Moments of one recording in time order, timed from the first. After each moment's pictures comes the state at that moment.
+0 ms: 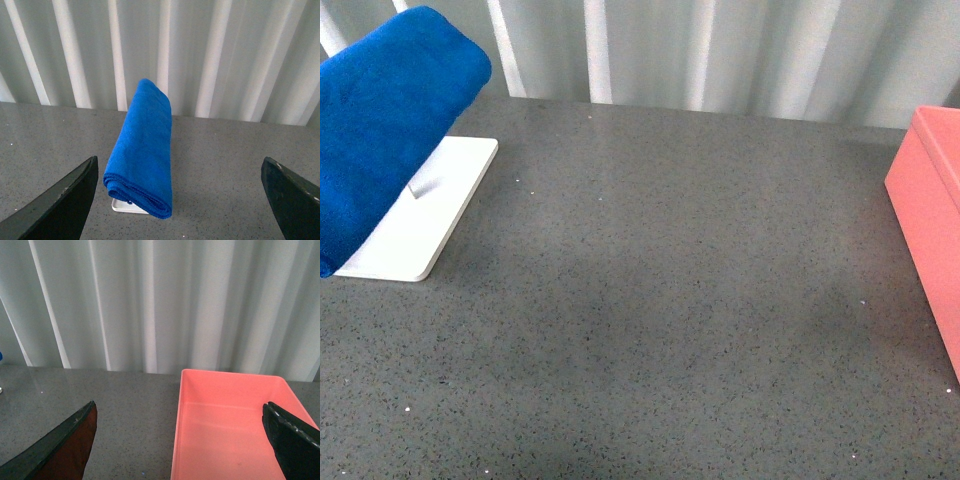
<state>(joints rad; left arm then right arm) 0.00 0.00 0.02 0.00 0.00 0.00 0.00 0.00 0.02 0.00 0.00 -0.01</state>
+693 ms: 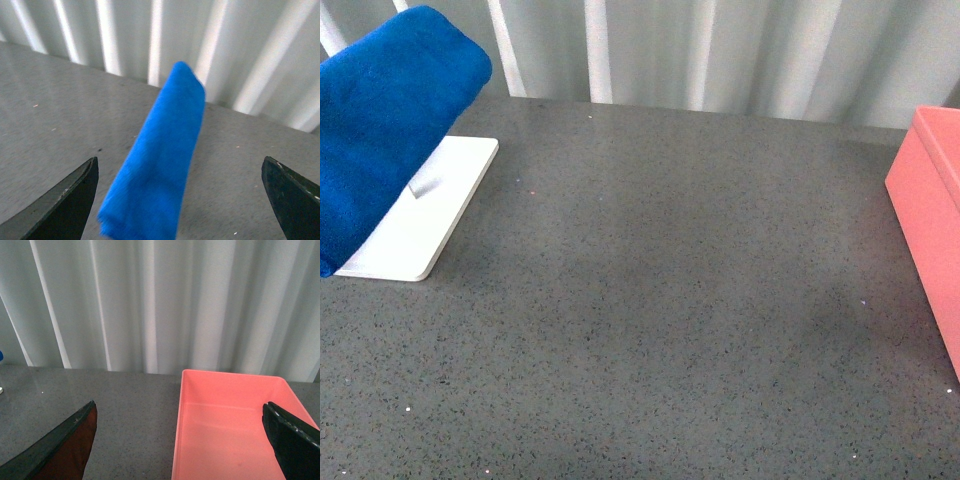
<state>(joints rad) -0.17 1.11 0.58 0.29 -0.34 -0.17 0.00 0.00 0.02 0.00 0.00 -0.01</state>
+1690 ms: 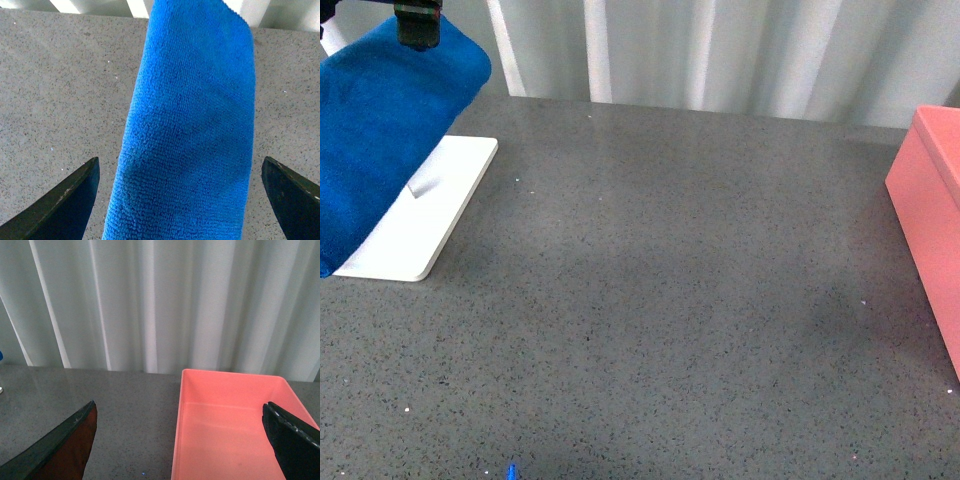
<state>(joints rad) -0.02 2.03 1.44 -0.12 -0.22 0.02 0.00 0.00 0.02 0.00 0.00 -0.01</state>
